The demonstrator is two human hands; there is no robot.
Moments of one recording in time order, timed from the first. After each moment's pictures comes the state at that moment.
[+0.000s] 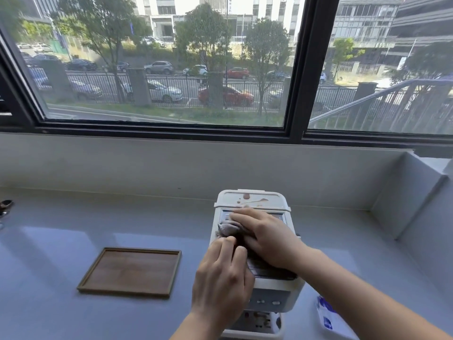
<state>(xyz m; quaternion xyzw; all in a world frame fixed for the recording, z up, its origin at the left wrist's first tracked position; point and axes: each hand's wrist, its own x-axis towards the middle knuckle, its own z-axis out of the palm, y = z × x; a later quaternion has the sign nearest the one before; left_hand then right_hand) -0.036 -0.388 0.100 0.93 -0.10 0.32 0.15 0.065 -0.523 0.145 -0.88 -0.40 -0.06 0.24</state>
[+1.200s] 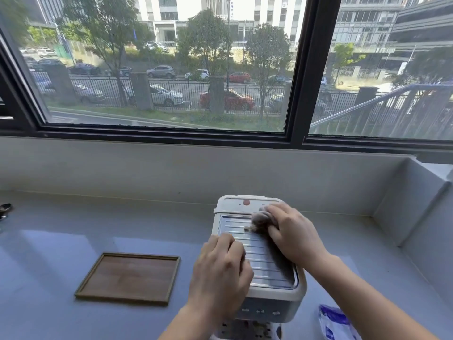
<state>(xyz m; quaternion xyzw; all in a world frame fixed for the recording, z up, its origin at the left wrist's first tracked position) -0.023 -0.384 0.128 0.96 -0.08 0.23 0.16 0.089 -0.560 0.139 -0.94 -0.23 -0.15 0.21</state>
